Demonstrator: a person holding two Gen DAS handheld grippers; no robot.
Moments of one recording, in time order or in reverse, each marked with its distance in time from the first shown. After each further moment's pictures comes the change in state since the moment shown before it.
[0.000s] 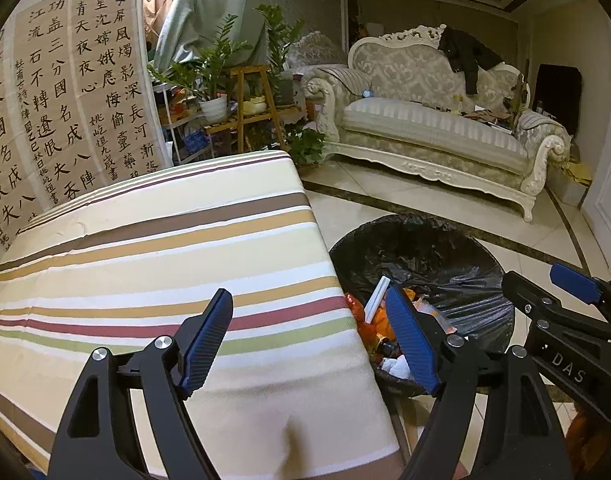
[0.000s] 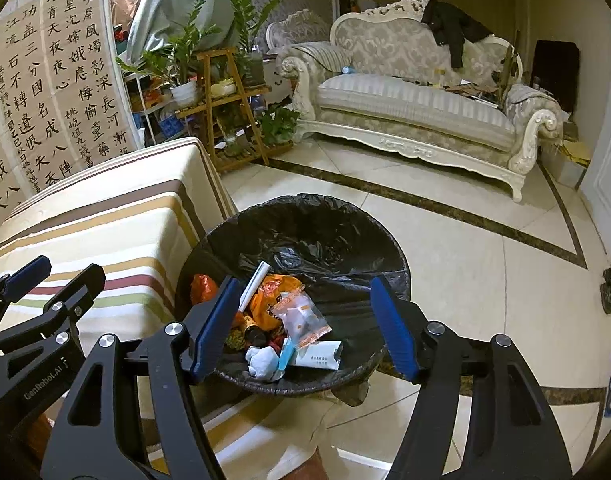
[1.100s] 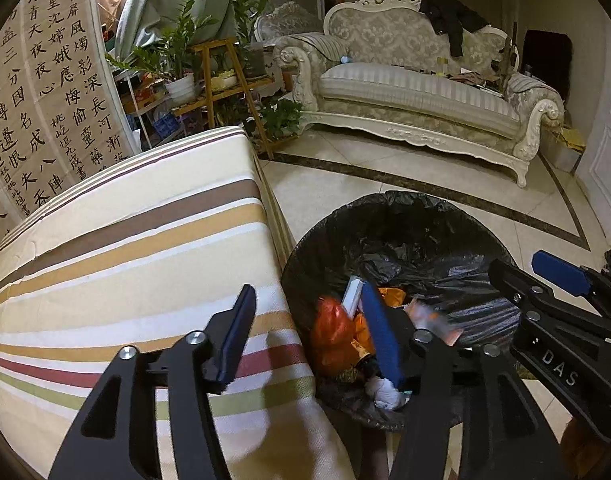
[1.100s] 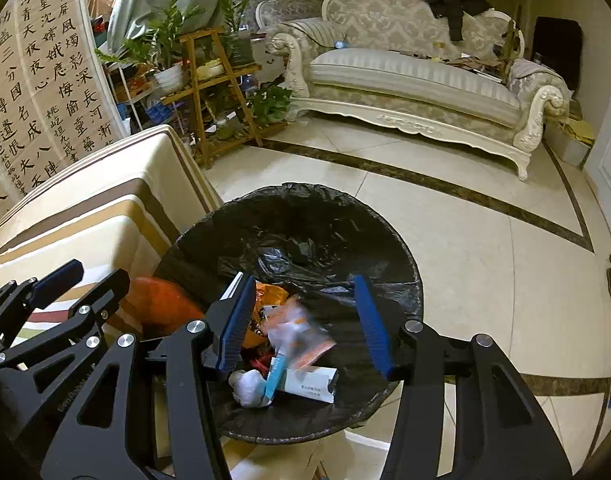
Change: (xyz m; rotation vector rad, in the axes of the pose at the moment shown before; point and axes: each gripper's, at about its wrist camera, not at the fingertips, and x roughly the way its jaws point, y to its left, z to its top) left arm 0.068 -0.036 0.018 0.074 0.116 -0.039; right arm 0.063 -0.017 0.017 0.048 0.090 -0.001
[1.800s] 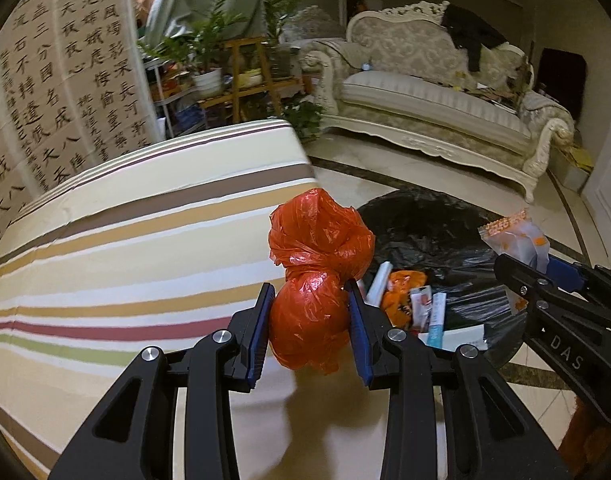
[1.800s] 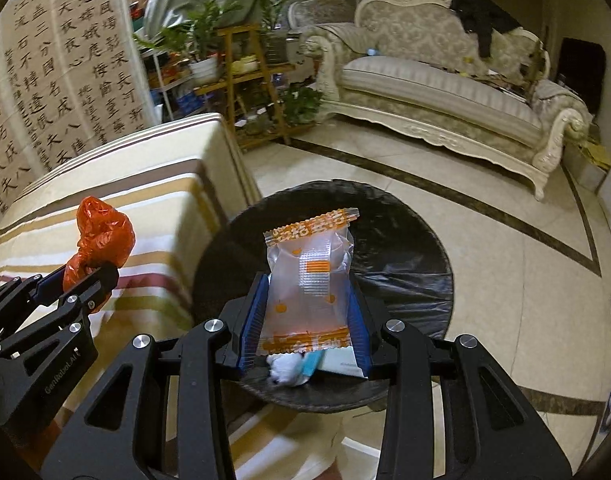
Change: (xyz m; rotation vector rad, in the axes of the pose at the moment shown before) left arm -0.030 0.035 -0.021 -0.062 -0.011 0.019; right arm -0.027 0.037 -0.013 -0.084 -0.007 0.052
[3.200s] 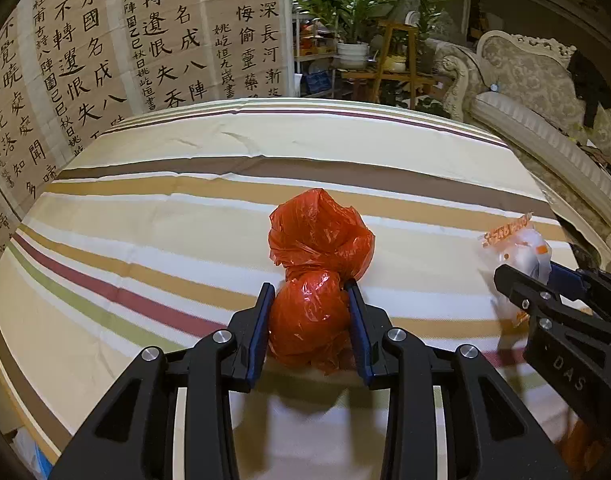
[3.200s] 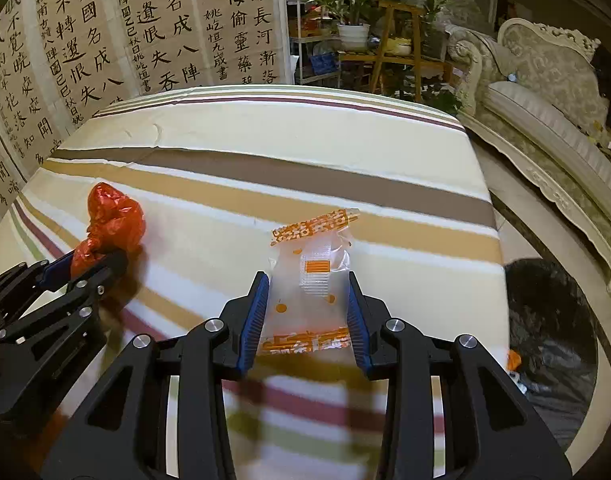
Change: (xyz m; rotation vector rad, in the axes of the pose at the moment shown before) left arm -0.001 0.204 -0.022 -0.309 0.071 0.254; right arm 0.052 0.223 0.030 -0.338 0.101 0.268
